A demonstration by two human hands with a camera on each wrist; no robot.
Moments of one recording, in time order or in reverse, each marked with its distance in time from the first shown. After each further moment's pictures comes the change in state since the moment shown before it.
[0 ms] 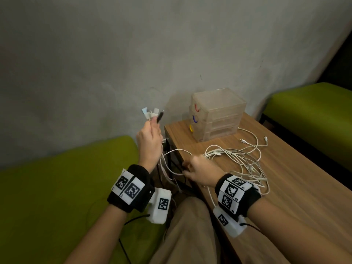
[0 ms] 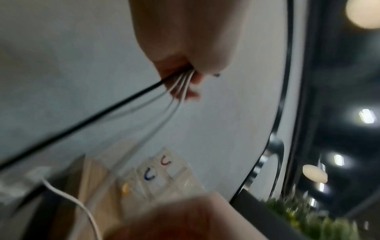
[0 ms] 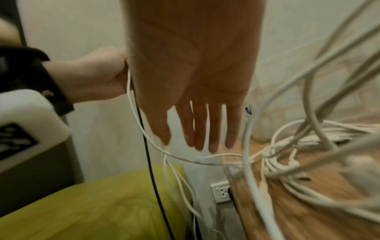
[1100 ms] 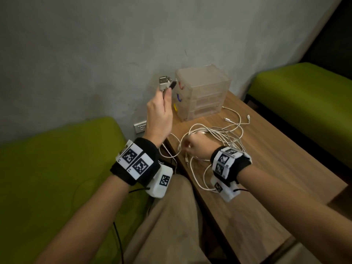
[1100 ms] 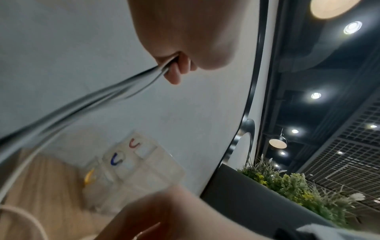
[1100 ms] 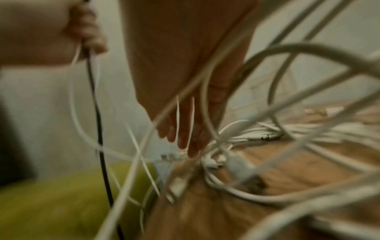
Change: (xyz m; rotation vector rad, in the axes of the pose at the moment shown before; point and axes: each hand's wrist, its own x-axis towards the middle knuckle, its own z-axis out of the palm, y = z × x) left_hand -0.015 0.025 0.049 0.078 -0.056 0.261; right_hand -0.008 0.042 -0.008 -0.075 0.001 0.017
